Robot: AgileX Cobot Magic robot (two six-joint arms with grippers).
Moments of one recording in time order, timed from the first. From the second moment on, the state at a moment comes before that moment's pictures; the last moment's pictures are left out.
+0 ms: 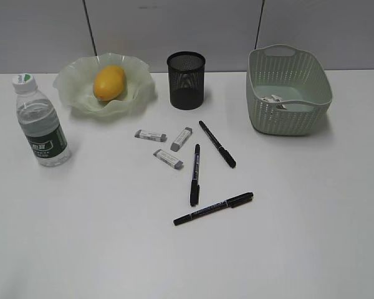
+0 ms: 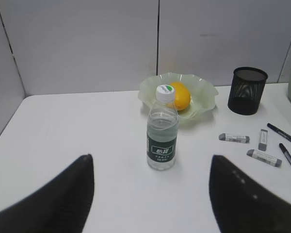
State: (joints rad) left arm -0.09 -0.01 -0.47 -0.02 0.75 -0.01; right arm 0.23 -0.01 -0.51 0.01 1.04 -0.02
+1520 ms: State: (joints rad) left arm -0.09 -0.01 -0.53 -0.02 1.07 0.07; right arm 0.23 0.60 -0.70 0.03 1.06 -0.24
